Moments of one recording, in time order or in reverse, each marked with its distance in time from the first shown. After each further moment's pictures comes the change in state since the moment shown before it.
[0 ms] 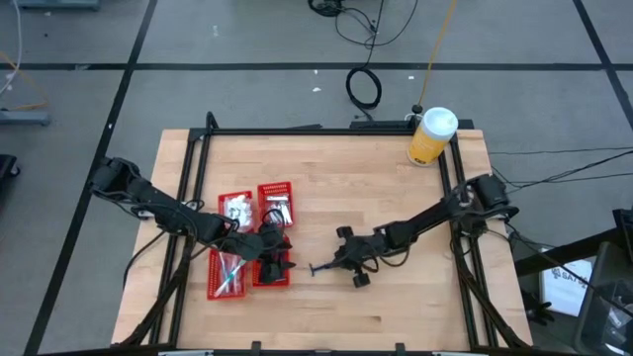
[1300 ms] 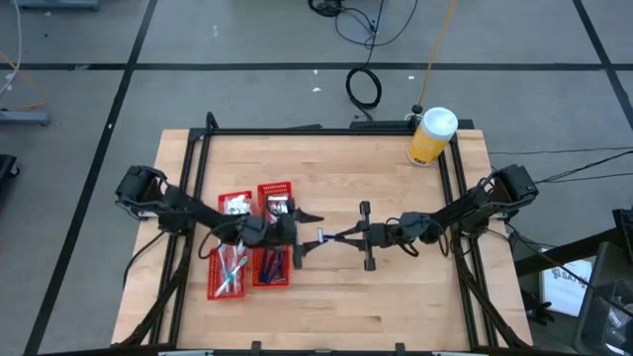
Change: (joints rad) left arm 0.125 0.263 0.000 0.865 -0.157 0.626; right arm -0.002 -0.243 -0.359 1.014 0.167 -0.105
